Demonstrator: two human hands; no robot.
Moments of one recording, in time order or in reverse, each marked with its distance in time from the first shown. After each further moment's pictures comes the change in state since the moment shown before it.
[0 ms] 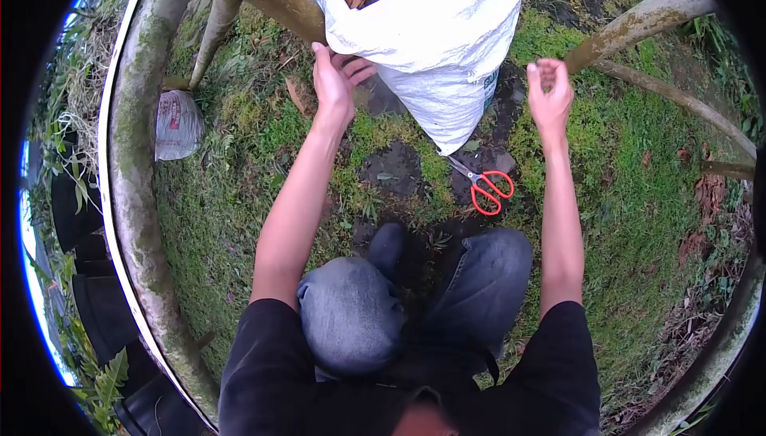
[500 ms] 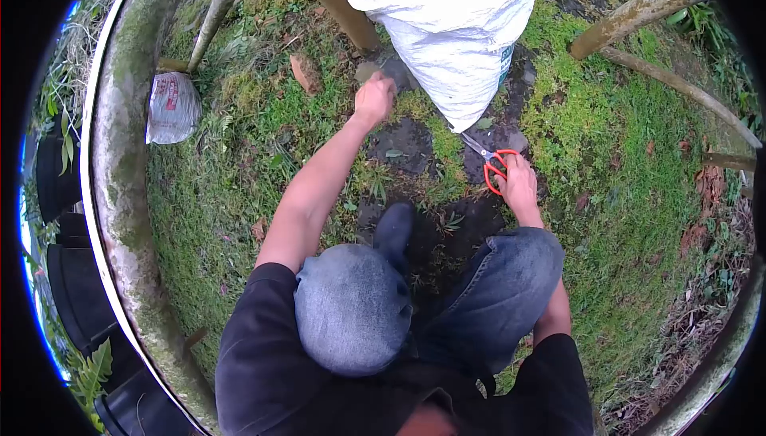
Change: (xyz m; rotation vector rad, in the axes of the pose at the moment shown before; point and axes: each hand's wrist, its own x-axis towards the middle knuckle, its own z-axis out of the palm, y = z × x) left_hand 0.010 -0.173 -0.097 1.370 -0.349 0.360; right_hand -0.236 0.034 -0.017 -0.559 -0.671 0.076
